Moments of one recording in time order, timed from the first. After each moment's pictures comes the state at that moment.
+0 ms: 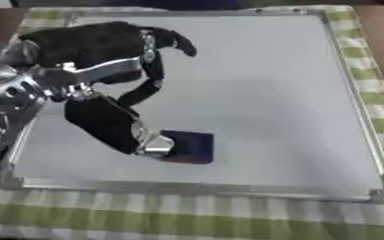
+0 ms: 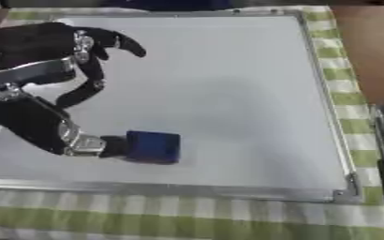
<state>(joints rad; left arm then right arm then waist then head) -0.91 0.56 -0.55 -1.99 -0.51 0.22 -0.78 -0.29 -0.45 -0.15 -1.98 0.12 -0.25 -0.48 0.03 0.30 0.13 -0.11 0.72</state>
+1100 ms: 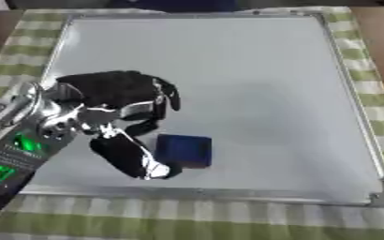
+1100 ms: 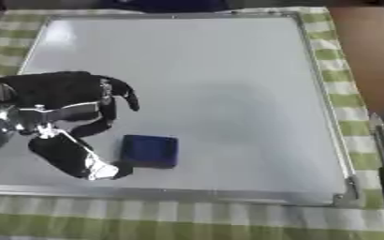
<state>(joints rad) -0.88 0.55 -0.64 -1.89 -0.65 0.29 -0.82 -0.29 -0.44 -0.15 -1.98 0.12 -0.25 -0.47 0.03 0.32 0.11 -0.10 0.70</state>
